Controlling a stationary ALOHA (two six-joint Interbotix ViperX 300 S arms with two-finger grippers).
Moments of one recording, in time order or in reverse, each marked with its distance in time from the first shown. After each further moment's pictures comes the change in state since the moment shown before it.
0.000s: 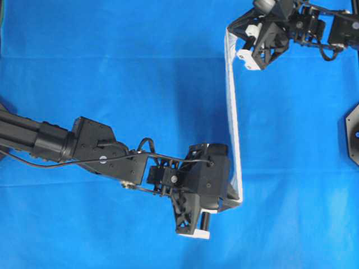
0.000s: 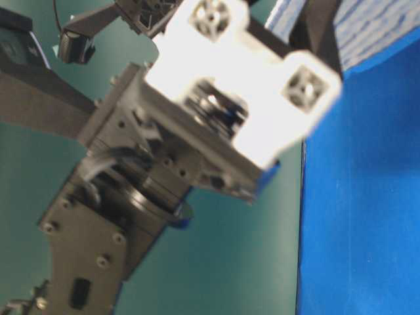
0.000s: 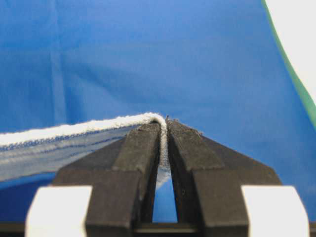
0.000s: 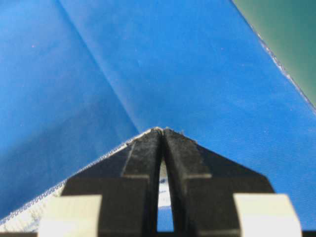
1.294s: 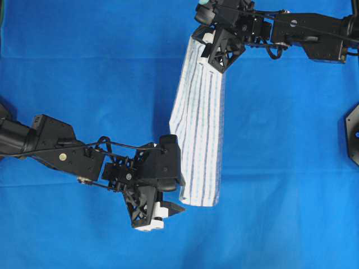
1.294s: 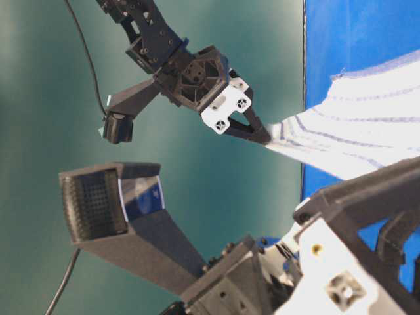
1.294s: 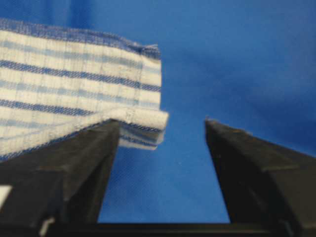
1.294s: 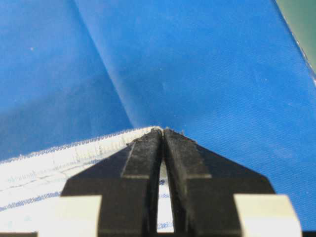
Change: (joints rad) left arm -0.021 -0.138 0.313 0.000 0.000 -0.219; right arm 0.048 0.275 -0.210 0.000 0.008 -0.081
